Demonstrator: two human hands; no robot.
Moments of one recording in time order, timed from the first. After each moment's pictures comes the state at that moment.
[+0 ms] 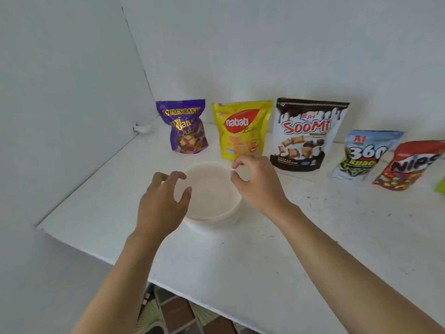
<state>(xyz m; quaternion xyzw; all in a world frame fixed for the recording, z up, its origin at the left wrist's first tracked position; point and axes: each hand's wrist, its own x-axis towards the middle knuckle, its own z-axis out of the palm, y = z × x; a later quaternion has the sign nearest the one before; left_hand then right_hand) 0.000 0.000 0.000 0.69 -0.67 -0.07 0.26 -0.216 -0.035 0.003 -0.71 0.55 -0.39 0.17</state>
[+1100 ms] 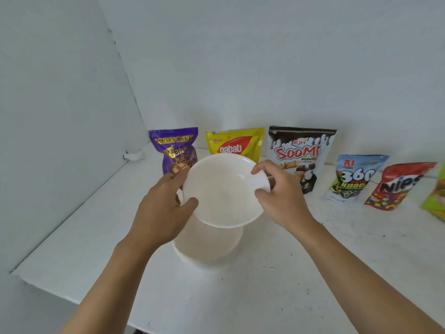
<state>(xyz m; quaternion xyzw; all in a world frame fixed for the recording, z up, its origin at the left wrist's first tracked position) -0.005 -0.033 0.063 0.60 -0.73 -0.14 0.29 -0.246 -0.034 0.050 -0.63 0.60 -0.44 0.24</state>
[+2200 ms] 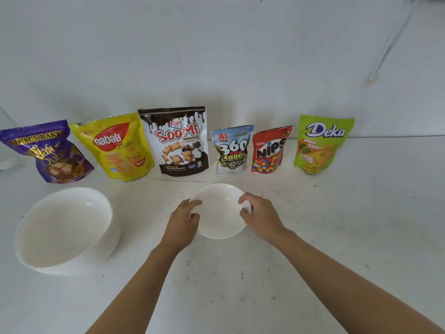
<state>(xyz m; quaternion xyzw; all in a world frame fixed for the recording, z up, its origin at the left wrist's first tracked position) -0.278 -0.010 -0.078 0.56 -0.73 -0.34 0.19 -0.486 0.050 -0.083 -0.56 0.74 -0.29 0.24</state>
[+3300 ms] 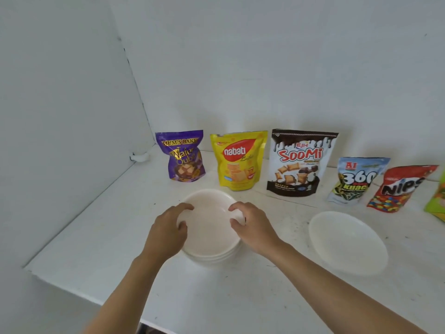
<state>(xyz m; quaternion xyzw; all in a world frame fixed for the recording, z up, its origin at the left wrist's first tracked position) 0.018 -0.039 -0.020 0.66 -0.68 -0.21 0.23 -0.205 -0.038 -0.034 -0.69 0.60 -0.29 0.28</state>
